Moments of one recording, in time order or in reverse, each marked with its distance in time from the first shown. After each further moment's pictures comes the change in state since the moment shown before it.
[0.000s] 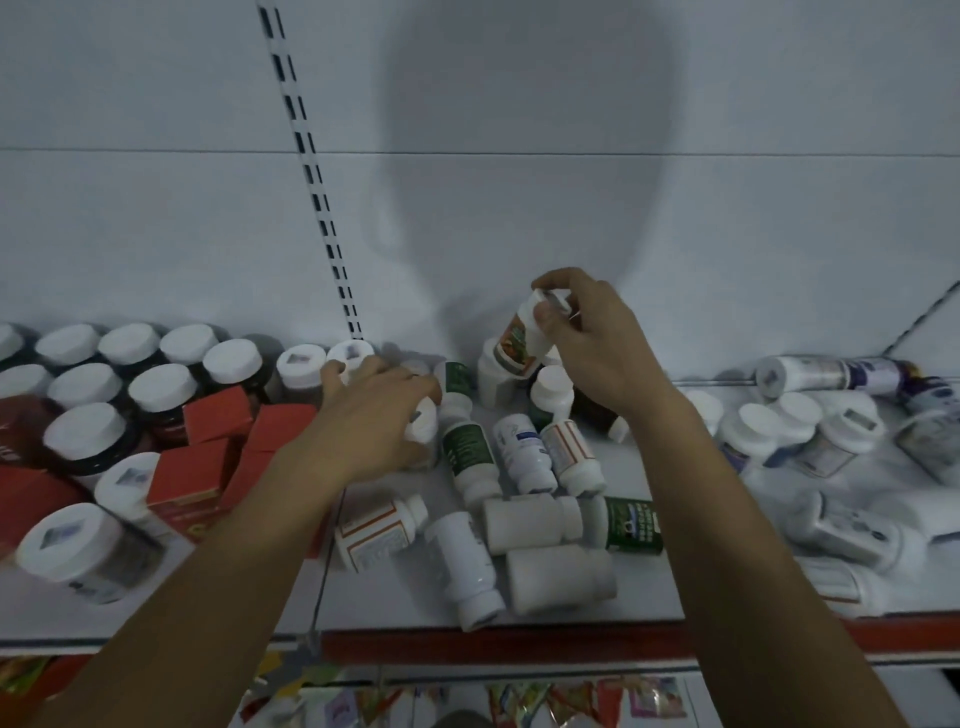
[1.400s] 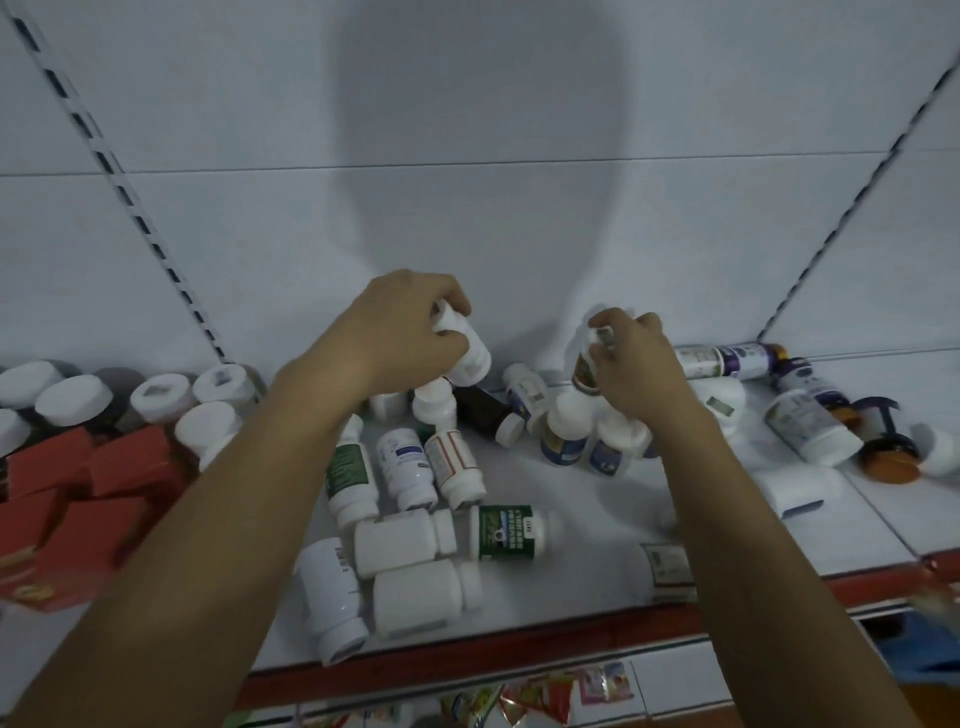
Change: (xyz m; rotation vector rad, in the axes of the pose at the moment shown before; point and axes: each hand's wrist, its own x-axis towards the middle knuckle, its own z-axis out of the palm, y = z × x) left_hand 0.077 0.139 -0.079 -0.432 0.167 0.093; right_hand -0.013 0.143 -0.106 -0.420 0.035 0.275
